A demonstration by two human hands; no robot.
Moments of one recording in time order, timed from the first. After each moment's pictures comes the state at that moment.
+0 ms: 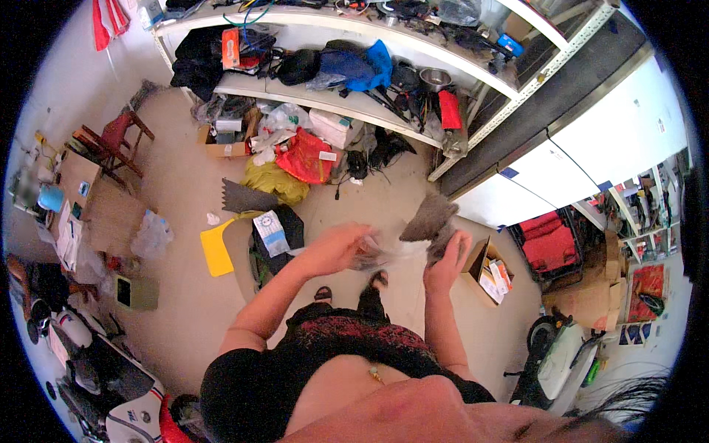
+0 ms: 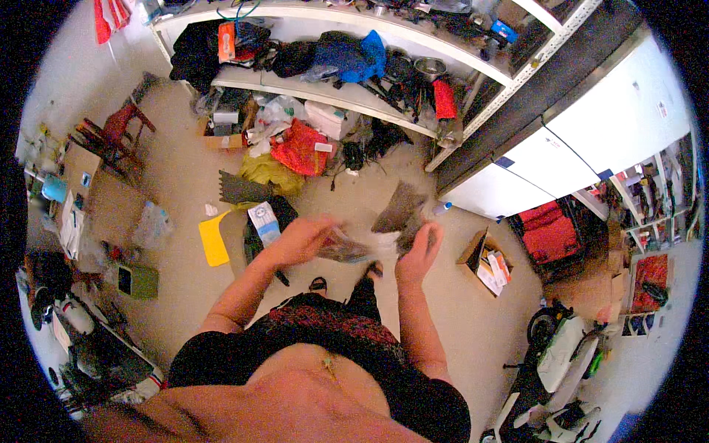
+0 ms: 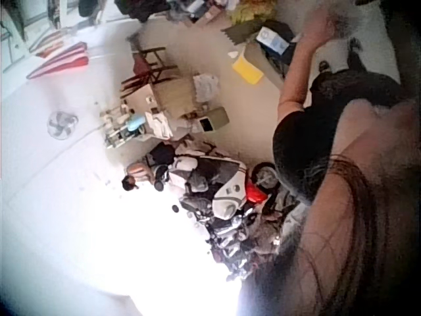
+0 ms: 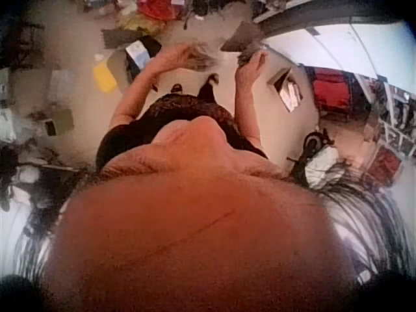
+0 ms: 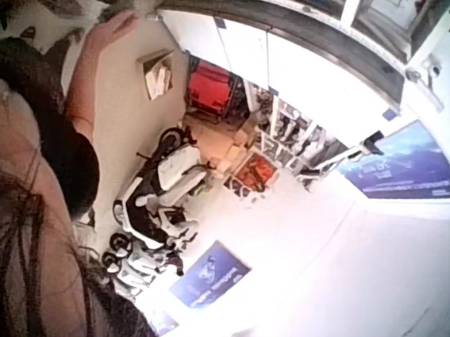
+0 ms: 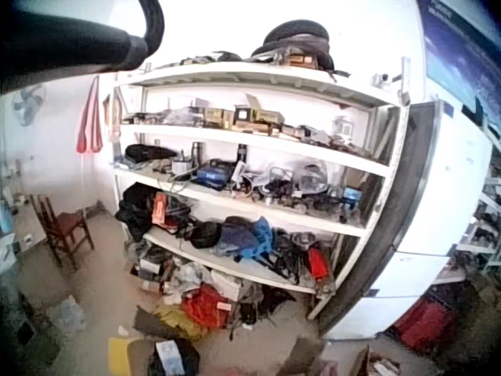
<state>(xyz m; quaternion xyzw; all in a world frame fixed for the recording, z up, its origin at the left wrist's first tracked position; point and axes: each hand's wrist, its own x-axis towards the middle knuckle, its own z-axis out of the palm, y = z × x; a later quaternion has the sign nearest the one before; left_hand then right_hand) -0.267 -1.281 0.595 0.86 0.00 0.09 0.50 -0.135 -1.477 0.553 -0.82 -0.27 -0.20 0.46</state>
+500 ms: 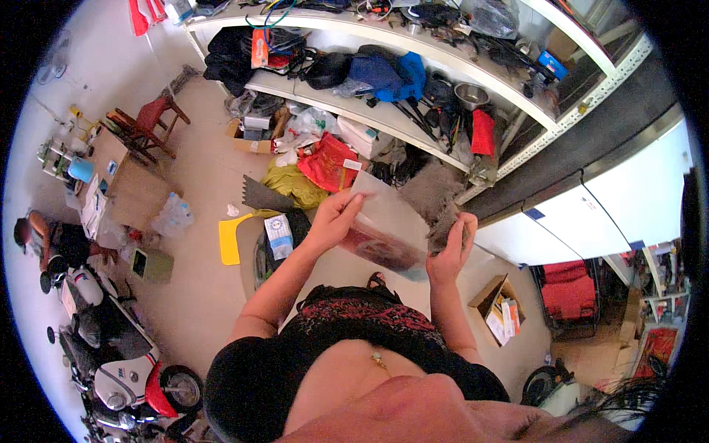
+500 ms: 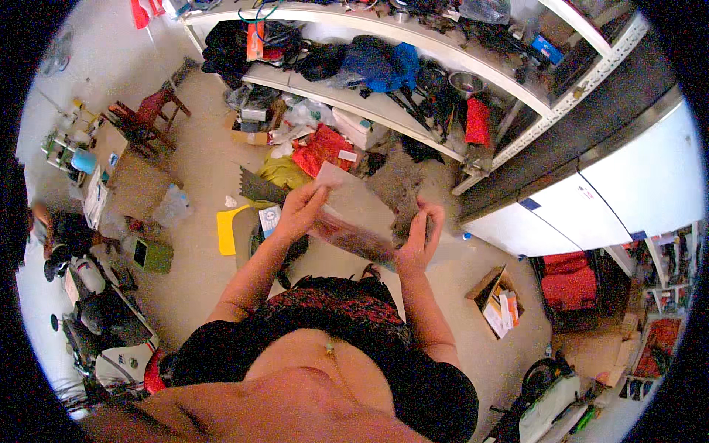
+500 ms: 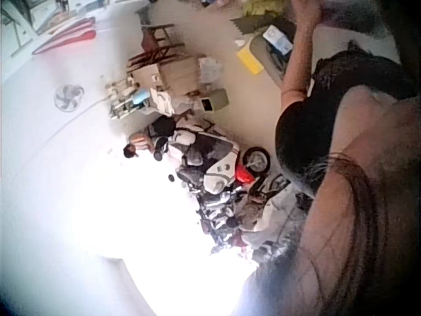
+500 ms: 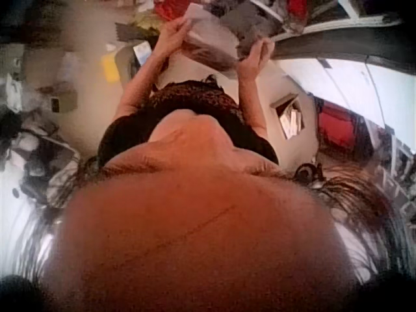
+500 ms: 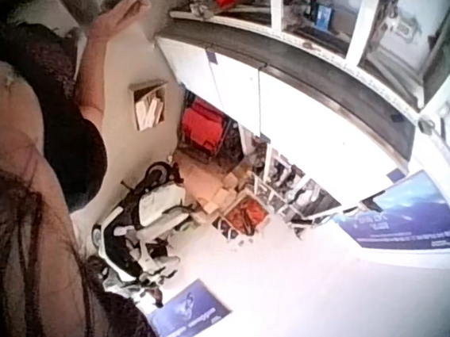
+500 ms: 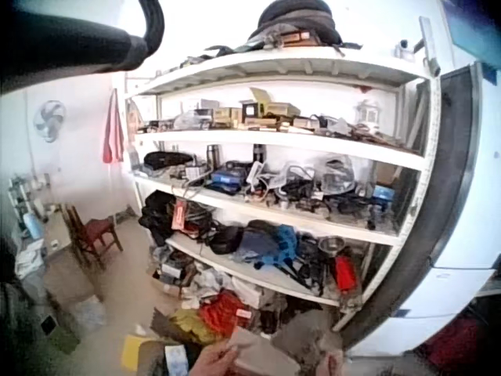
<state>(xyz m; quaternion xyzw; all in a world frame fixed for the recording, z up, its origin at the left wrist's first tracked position) -0.122 -1.258 0.583 0.73 0.17 0.30 0.59 0.017 -1.419 0.580 -0.64 -0.39 -0.08 0.66</state>
